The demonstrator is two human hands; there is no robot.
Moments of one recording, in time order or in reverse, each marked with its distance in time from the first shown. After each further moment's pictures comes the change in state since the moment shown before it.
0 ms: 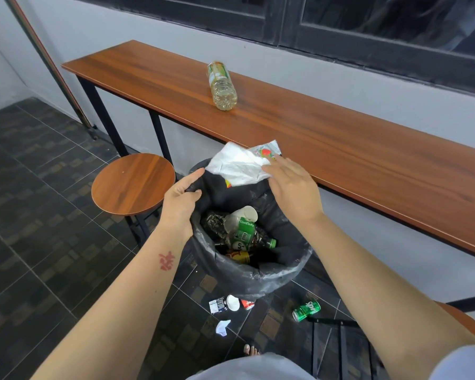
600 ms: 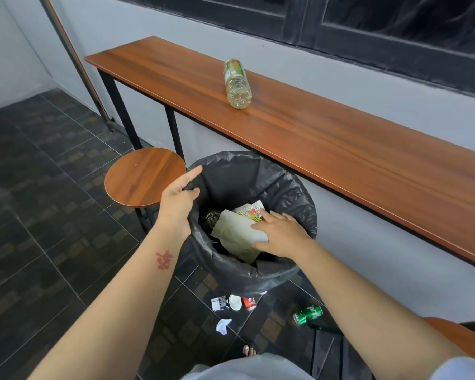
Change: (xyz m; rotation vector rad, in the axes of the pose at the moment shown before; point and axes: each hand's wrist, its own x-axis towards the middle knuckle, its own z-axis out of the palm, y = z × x) left_hand 0.004 -0.008 -0.017 0.032 0.102 0.058; right_hand -0.059 -0.011 0.049 0.007 -1.139 0.084
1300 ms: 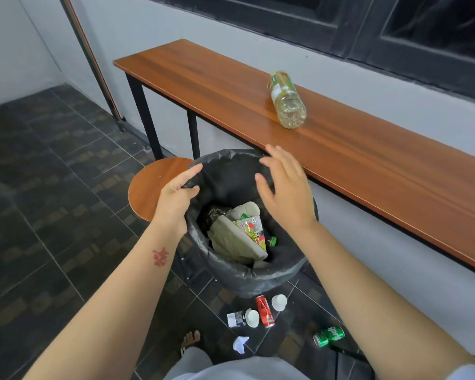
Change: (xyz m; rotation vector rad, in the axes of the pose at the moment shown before) left_hand 0.109 0.028 -0.084 -0.025 -0.051 0.011; right_hand 0.099 -0.098 -0.114 0.225 1.006 -0.089
